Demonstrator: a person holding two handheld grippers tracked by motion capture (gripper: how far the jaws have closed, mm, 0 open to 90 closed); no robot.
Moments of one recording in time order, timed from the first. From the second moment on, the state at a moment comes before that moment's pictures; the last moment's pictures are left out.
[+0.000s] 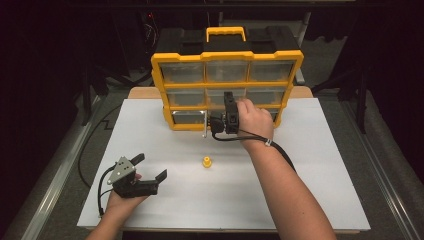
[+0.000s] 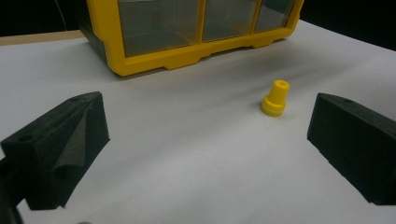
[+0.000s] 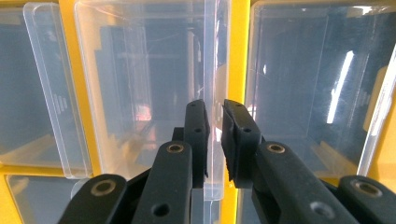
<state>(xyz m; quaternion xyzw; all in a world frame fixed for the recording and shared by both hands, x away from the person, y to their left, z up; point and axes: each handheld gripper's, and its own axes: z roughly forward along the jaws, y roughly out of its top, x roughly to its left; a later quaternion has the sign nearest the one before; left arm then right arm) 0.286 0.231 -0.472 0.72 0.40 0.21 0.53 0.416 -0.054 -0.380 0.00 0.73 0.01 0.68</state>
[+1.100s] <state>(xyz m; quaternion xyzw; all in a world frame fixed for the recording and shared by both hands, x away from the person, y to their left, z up) 0.287 0.230 -0.474 0.73 0.39 0.21 0.52 0.426 -0.052 -0.368 0.01 0.78 0.01 0.63</state>
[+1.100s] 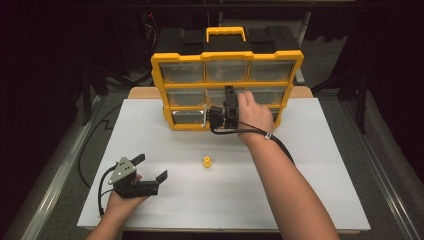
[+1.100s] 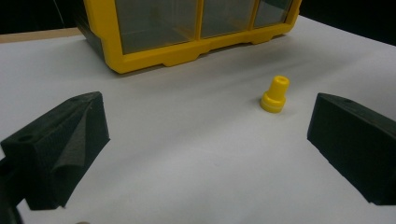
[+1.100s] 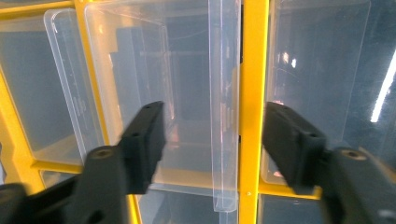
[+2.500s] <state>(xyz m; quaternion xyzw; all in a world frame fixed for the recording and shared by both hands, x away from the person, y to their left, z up) 0.286 0.233 -0.472 0.72 0.40 0.20 0.53 0.366 -0.061 -0.369 -0.01 0.76 0.02 0.64</state>
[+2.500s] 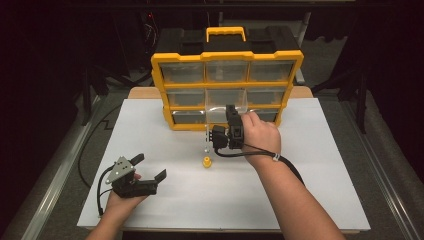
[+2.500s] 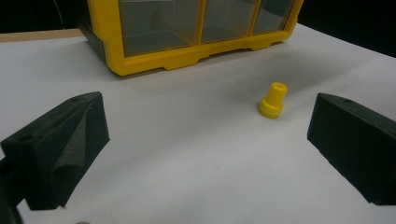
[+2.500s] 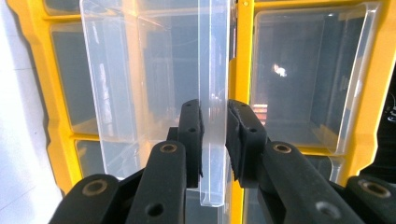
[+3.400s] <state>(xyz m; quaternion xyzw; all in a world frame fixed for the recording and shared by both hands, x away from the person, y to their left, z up) 0.285 0.235 -0.471 0.72 0.39 0.20 0.54 0.341 -0.067 -0.375 -0.02 0.76 0.03 0.65</state>
